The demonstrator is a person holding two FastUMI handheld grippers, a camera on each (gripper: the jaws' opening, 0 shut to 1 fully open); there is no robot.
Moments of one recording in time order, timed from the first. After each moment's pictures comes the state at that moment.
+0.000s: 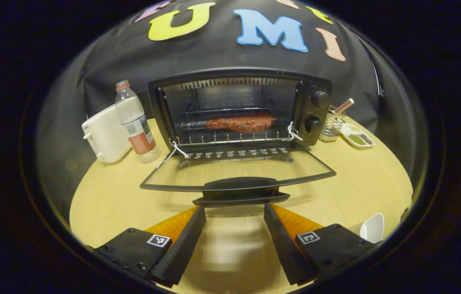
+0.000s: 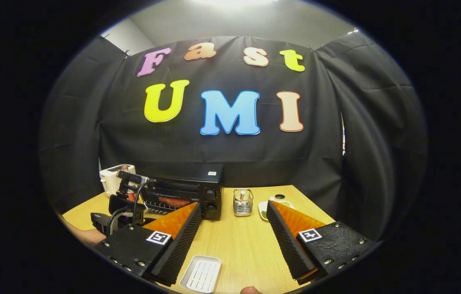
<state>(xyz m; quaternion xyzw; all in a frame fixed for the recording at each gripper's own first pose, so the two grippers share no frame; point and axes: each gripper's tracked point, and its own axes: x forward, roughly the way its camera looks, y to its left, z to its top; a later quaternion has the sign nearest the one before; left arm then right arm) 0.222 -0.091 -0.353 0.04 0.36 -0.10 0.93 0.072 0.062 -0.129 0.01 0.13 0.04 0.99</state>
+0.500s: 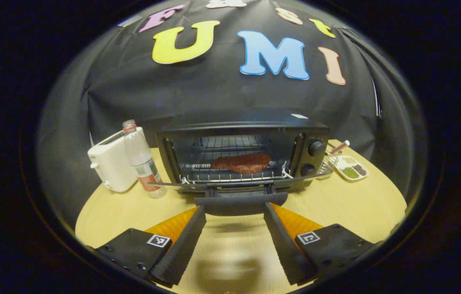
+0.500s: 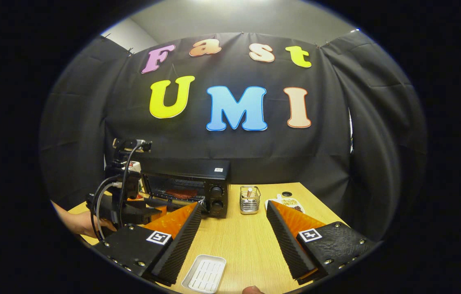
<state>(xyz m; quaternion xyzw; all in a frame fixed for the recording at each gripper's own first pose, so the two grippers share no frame) 0.276 -0.093 -0.270 0.03 0.26 -0.10 0.96 0.084 0.069 -0.133 0.01 0.14 0.05 0.99</state>
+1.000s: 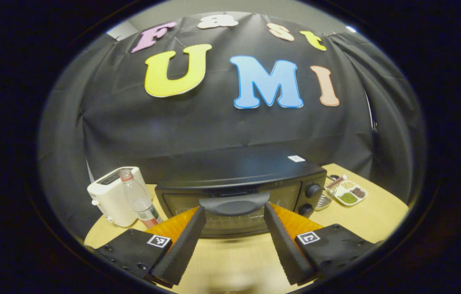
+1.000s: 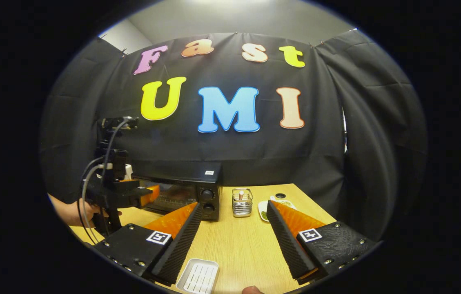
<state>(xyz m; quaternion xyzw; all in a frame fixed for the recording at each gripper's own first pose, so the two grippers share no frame) 0.313 -0.100 -0.183 0.02 0.15 -0.11 0.98 0.101 0.049 -0.124 0.01 0.13 0.02 0.99</state>
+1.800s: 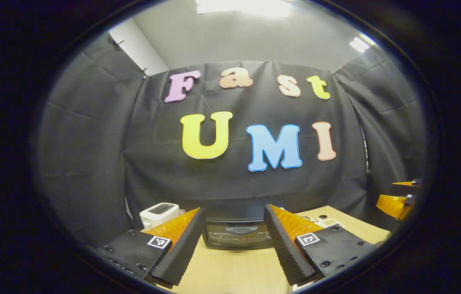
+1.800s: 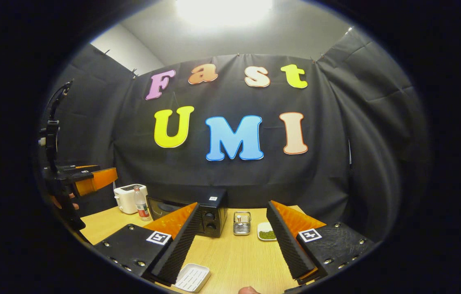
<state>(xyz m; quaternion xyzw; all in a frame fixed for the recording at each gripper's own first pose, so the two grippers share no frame) 0.109 -0.065 0.000 0.01 0.01 -0.04 1.00 0.058 0.005 -0.049 0.03 0.05 0.09 0.99</state>
